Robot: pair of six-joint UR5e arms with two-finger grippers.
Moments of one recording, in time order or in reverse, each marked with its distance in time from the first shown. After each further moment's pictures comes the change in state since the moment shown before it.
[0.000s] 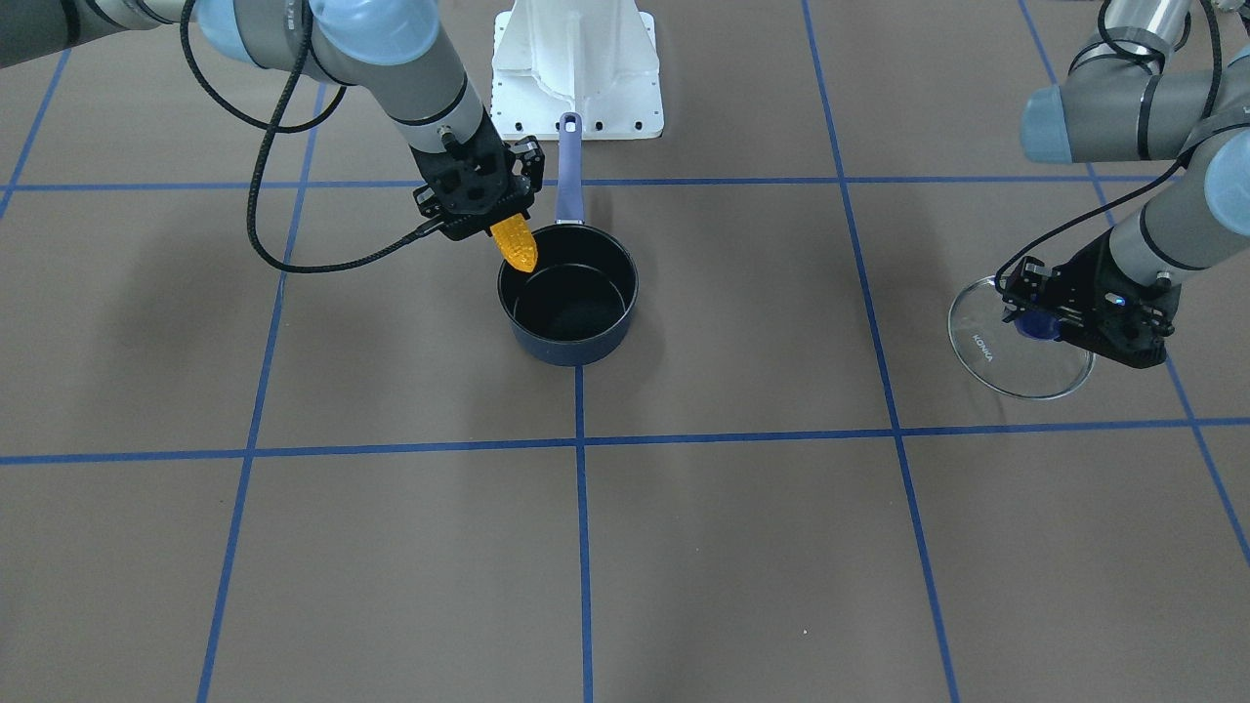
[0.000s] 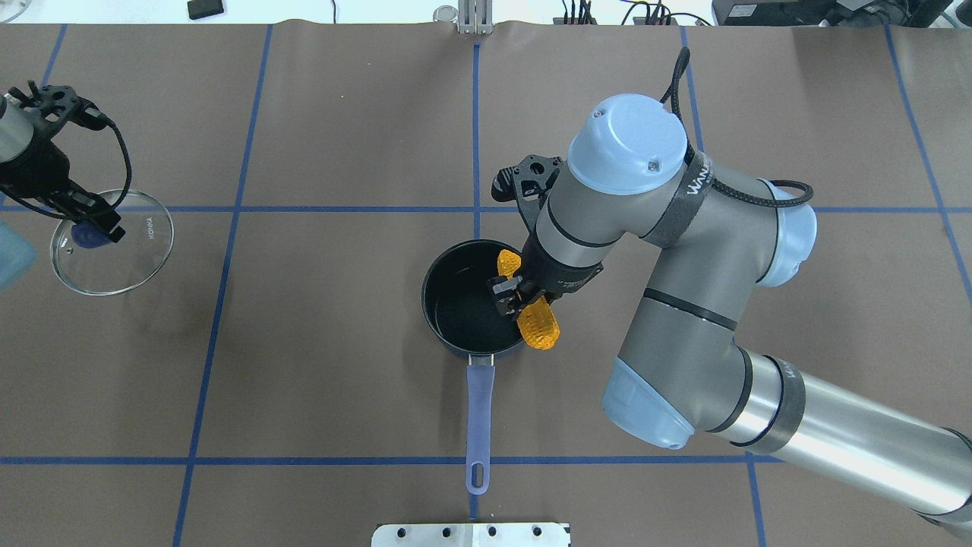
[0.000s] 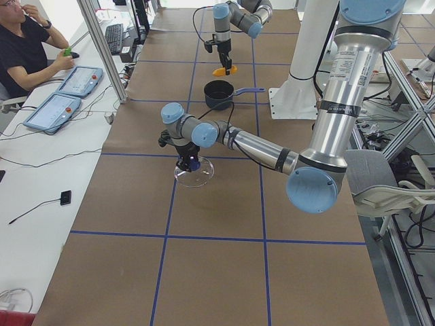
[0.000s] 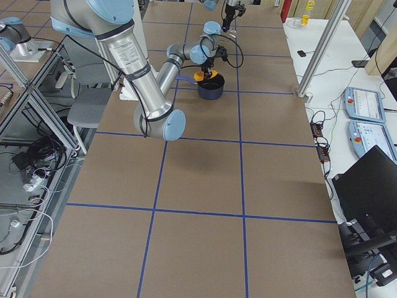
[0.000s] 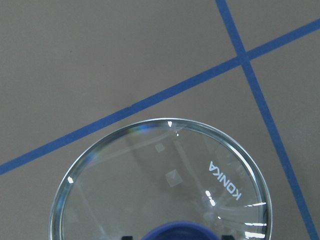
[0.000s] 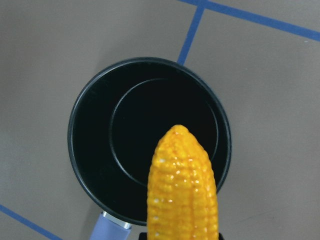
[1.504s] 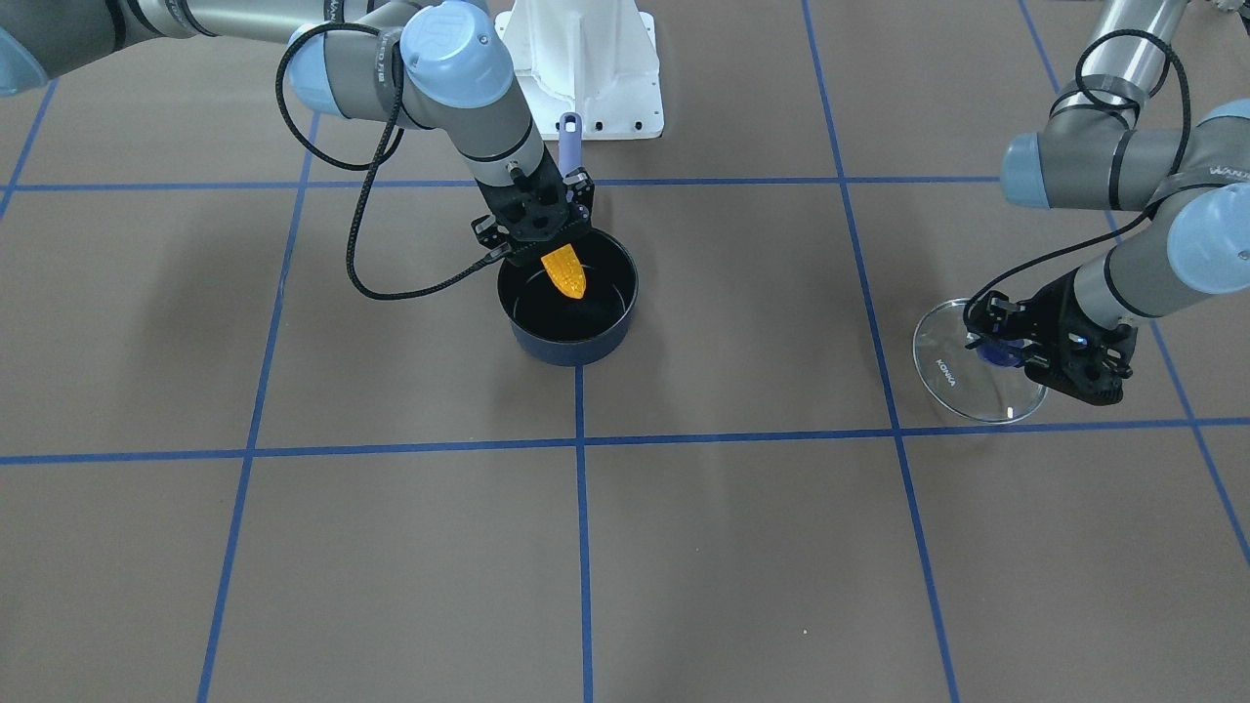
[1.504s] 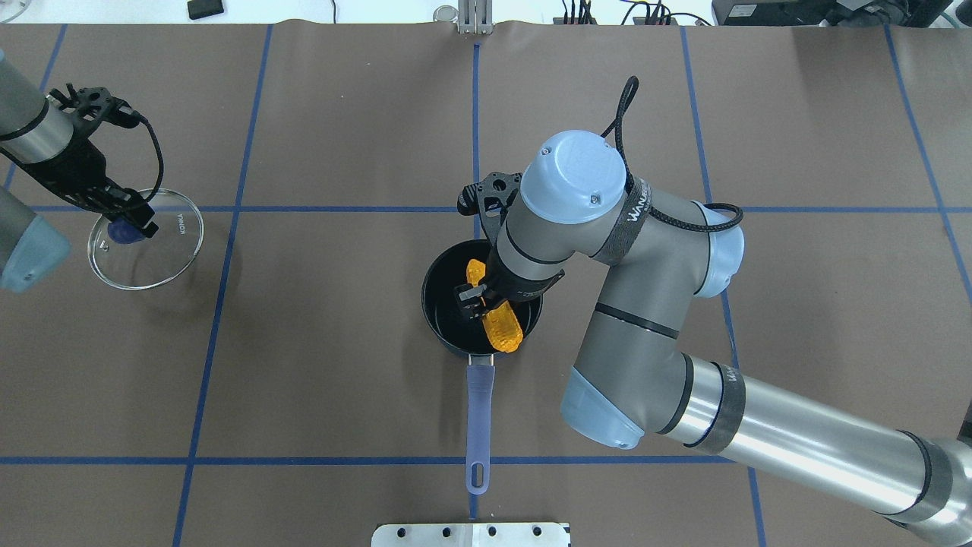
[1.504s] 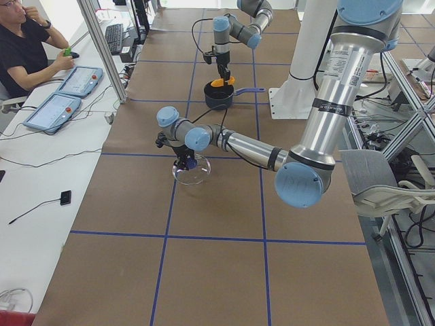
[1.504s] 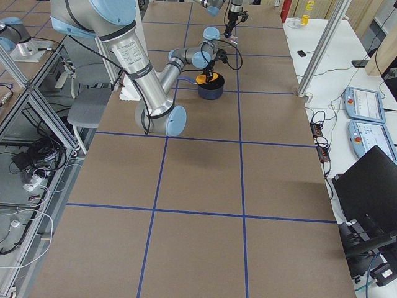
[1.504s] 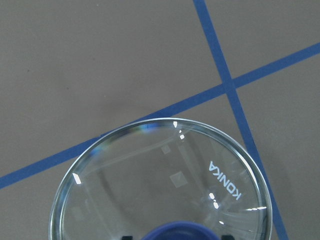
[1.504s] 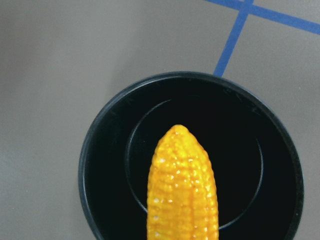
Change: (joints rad) left arm 0.027 -0.061 0.113 -0.099 -0.026 -0.076; right arm -0.045 0.047 -0.140 0.151 -0.061 0.035
